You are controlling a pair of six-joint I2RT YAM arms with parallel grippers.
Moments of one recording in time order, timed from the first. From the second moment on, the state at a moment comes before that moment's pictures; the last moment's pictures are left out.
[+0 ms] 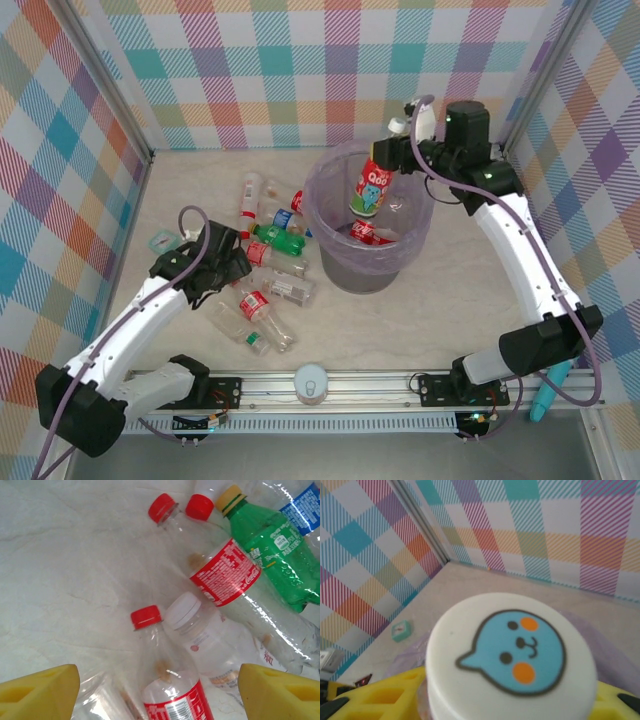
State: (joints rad) left arm -0.43 1.06 0.91 -0.91 -0.28 -0.78; right arm 0.33 1.45 1.66 -0.61 -0.47 0.16
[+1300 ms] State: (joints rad) left arm -0.15 1.92 1.44 -0.55 -0.05 -0.41; right arm 0.41 1.30 1.58 -0.77 -0.40 0.16
